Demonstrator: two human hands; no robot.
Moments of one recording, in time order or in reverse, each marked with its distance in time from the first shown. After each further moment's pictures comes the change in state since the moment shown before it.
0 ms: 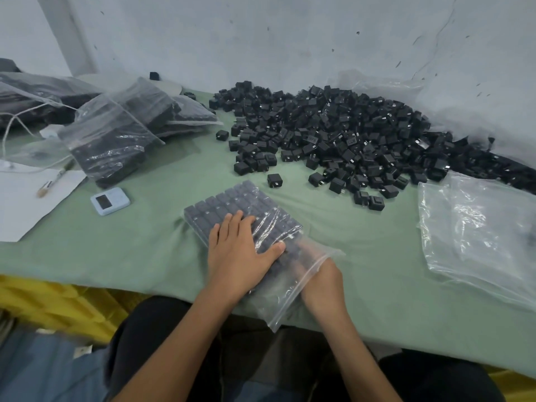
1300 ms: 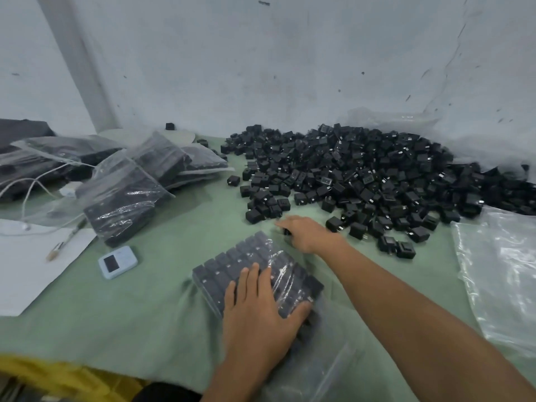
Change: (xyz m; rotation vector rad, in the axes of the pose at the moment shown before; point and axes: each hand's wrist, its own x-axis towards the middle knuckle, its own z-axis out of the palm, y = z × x) left_hand 0.010 0.012 0.002 0.066 0.002 -0.026; right_hand 0.245 -0.037 0.041 -0.873 -0.494 -0.376
